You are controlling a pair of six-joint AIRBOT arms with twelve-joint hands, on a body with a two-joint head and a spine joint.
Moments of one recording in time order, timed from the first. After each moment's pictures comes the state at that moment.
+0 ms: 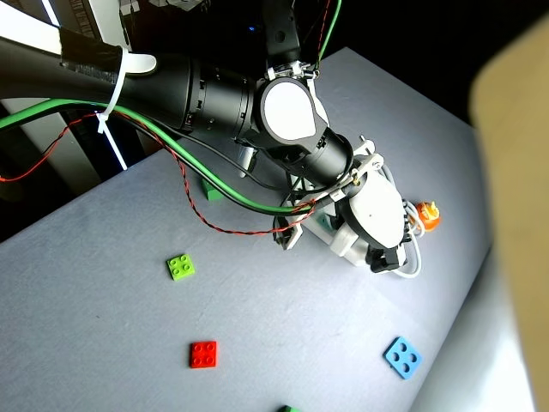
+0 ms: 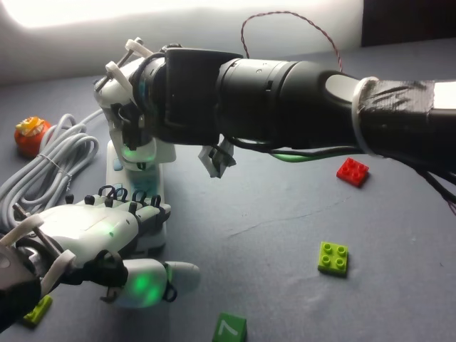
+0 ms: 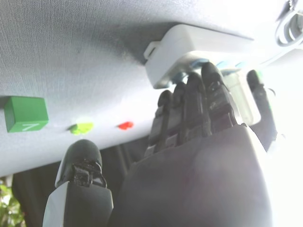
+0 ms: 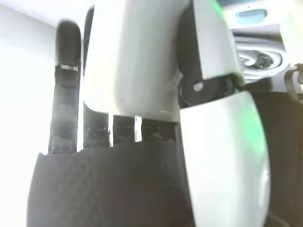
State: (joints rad) left arm 0.64 -0.88 0.69 -1.35 -0.56 1.99; right arm -0.10 -2.00 1.80 -0.93 -0.42 -0.03
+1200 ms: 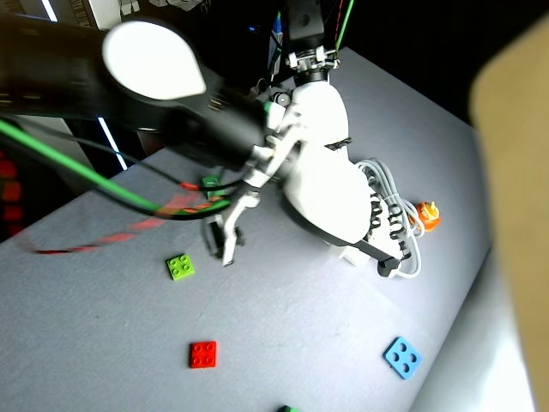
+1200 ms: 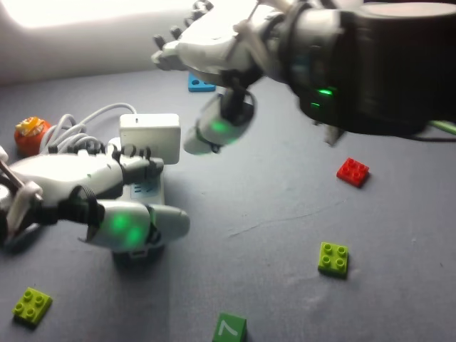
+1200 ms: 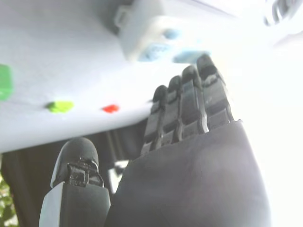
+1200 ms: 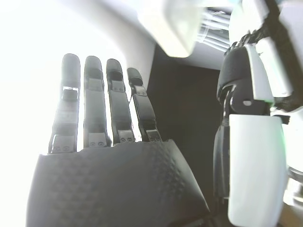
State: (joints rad) left arm 0.48 -0.77 0.74 -1.38 -0.39 2.01; right arm -0.03 -1.41 1.11 -1.24 -0.43 0.10
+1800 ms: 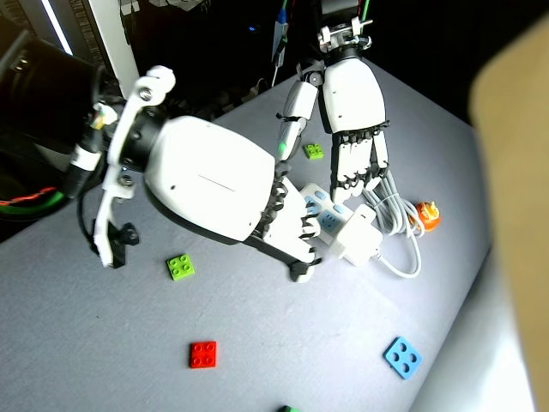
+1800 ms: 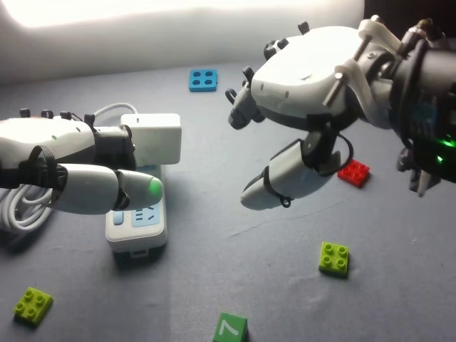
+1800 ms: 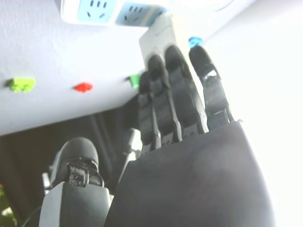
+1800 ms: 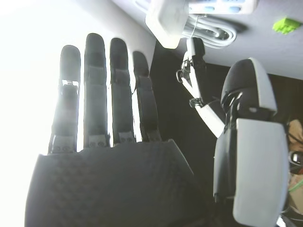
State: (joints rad) left arm 0.40 -0.69 0.79 -1.37 -0.24 2.03; right arm -0.06 -1.12 0.81 -1.23 -0.45 0.11
